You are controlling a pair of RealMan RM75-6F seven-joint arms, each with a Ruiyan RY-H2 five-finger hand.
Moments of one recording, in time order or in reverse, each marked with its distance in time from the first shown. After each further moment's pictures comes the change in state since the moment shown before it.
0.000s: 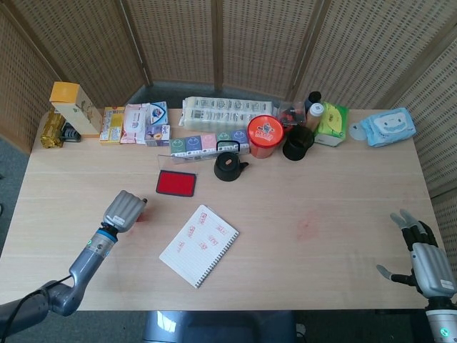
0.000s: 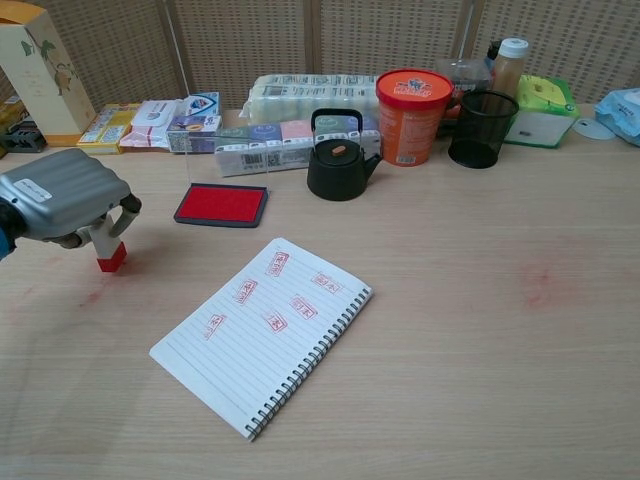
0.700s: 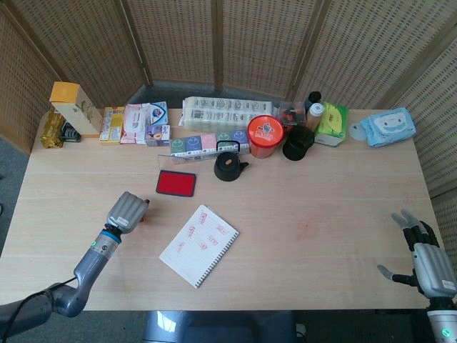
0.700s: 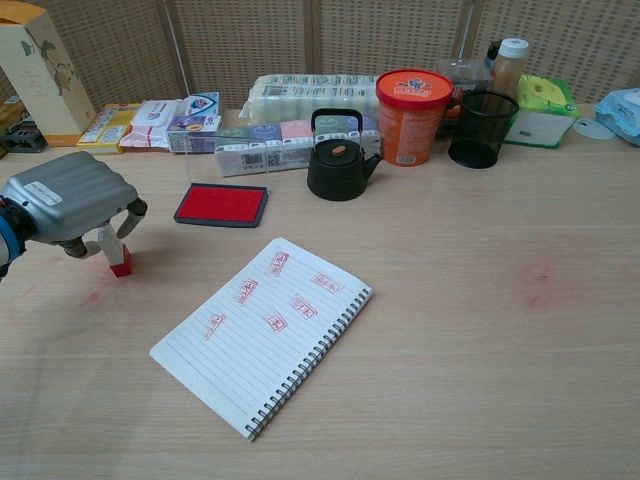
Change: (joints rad) left arm -0.007 0.005 -0.013 -0.074 -0.078 -0.016 0.133; right arm -0.002 0.005 -0.001 -0.002 -0.003 0.004 0.007
